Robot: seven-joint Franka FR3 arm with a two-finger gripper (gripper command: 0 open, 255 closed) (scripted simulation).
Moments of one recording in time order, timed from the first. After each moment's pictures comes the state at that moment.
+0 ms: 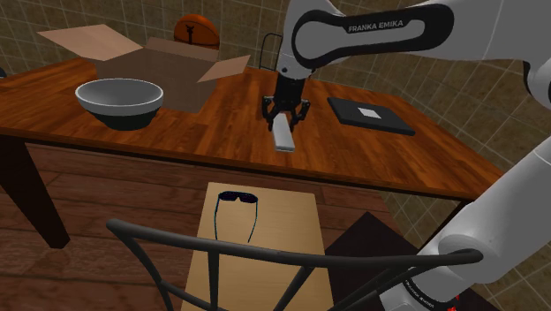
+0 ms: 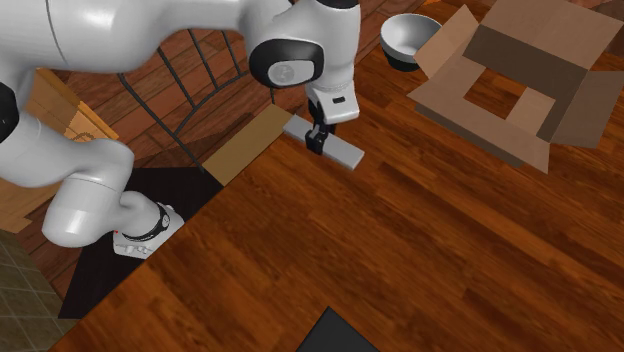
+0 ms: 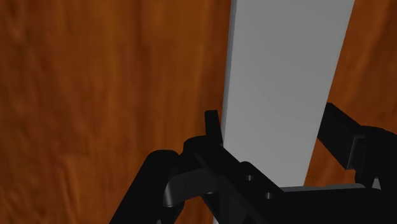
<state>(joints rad) -0.12 -0.06 0.33 -1.95 0.00 1.89 0.74</state>
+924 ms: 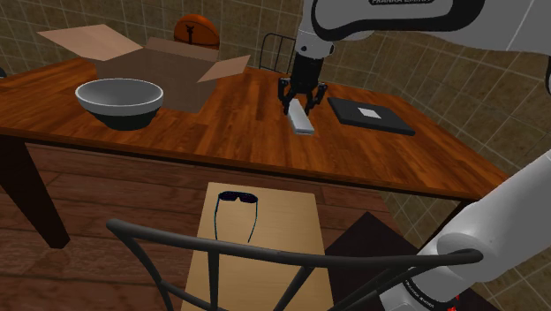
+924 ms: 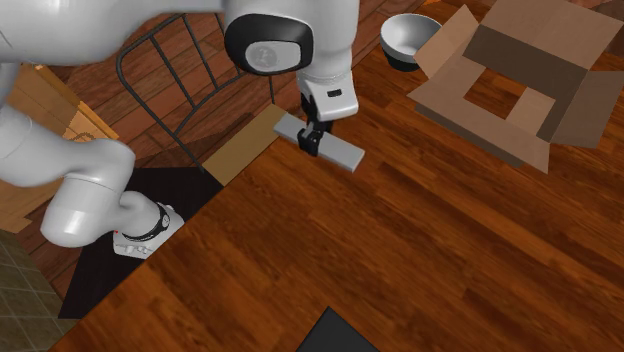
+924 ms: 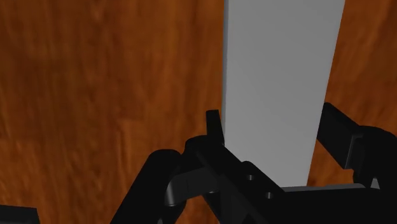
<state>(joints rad) -0.15 -0.13 0.28 -1.89 0.02 1.76 0.66</state>
